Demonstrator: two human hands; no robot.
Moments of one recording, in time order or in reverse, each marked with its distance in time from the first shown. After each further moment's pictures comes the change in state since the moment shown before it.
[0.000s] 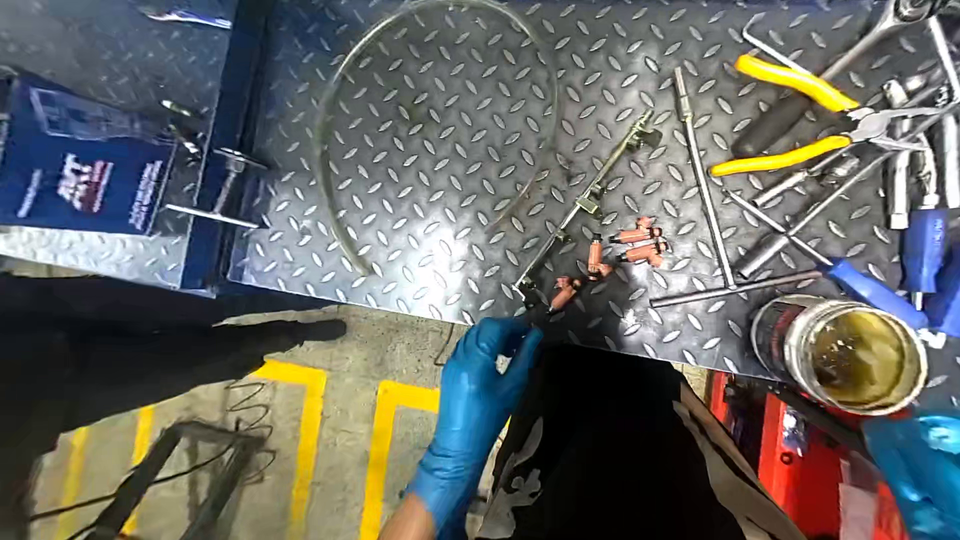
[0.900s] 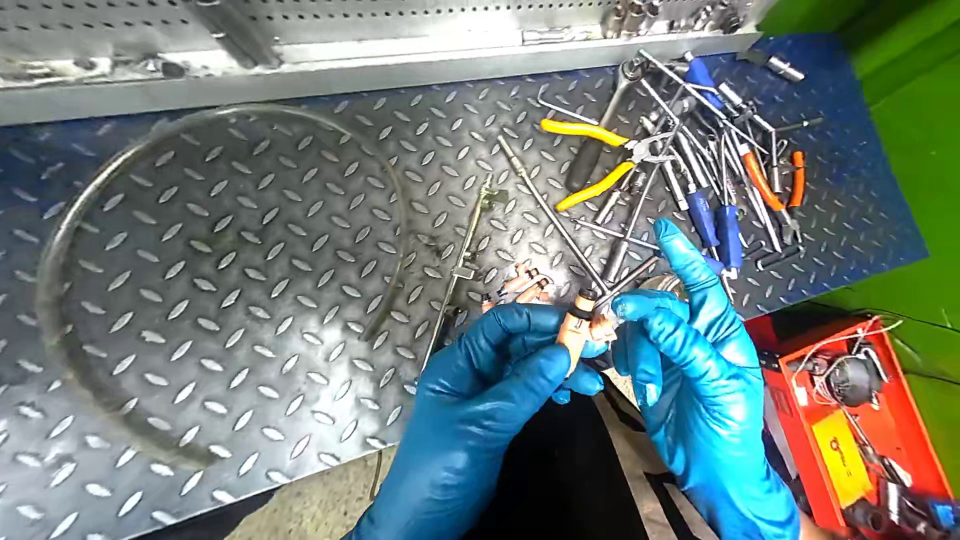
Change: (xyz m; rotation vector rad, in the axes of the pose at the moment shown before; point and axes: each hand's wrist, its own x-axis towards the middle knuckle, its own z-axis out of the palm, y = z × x) left_hand 0.088 0.125 -0.013 -1.328 -0.694 -0.055; right_hand 0.043 0.021 0.110 0.232 0.103 -0.249
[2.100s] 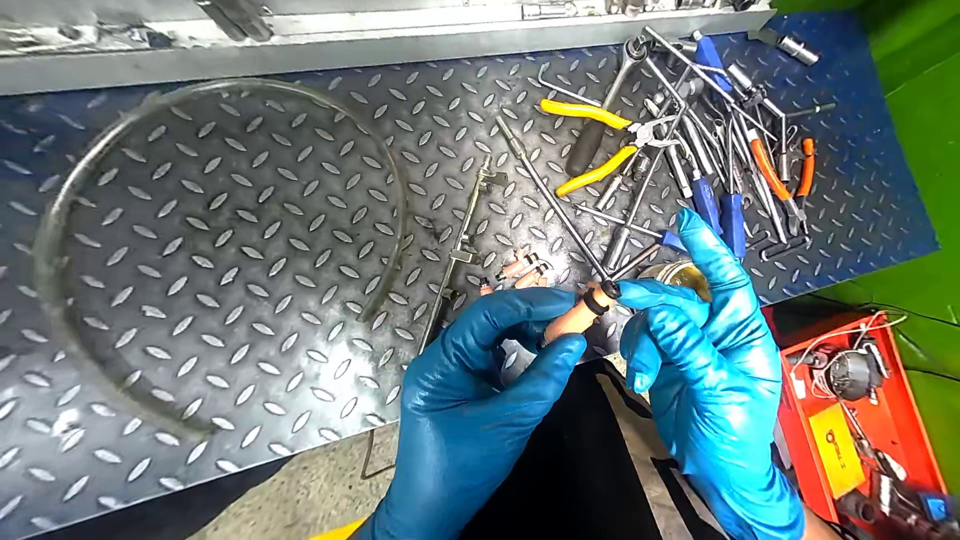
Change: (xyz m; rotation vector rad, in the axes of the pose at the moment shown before) left_hand -0.003 -0.005 0.008 0.462 0.126 0.334; right_hand -0.007 -0.004 -0.002 -0.189 -0.028 -0.108
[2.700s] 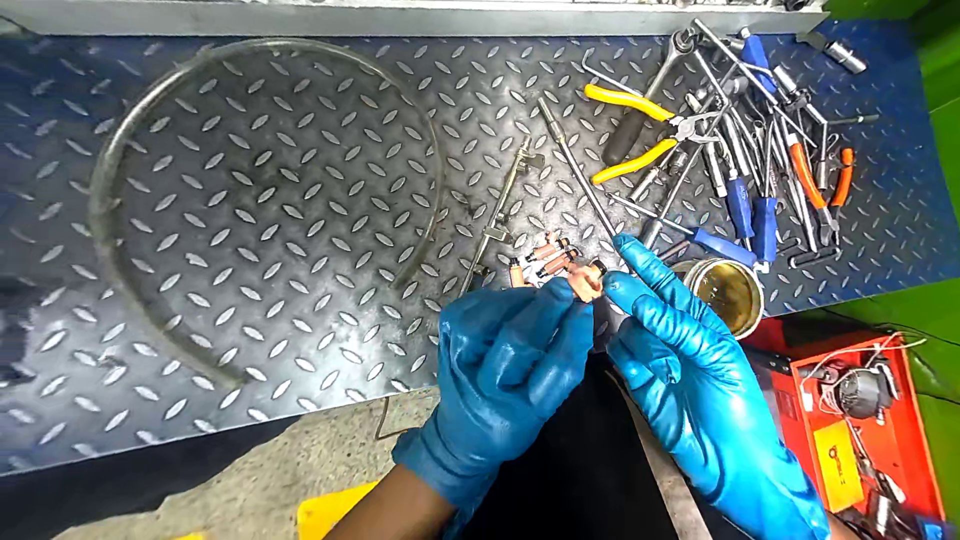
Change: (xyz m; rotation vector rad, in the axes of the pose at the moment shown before) left_hand -0.014 -0.035 -0.024 0.981 0.164 0.735; right_hand -0.003 0.009 0.022 0.458 -0.019 0.548
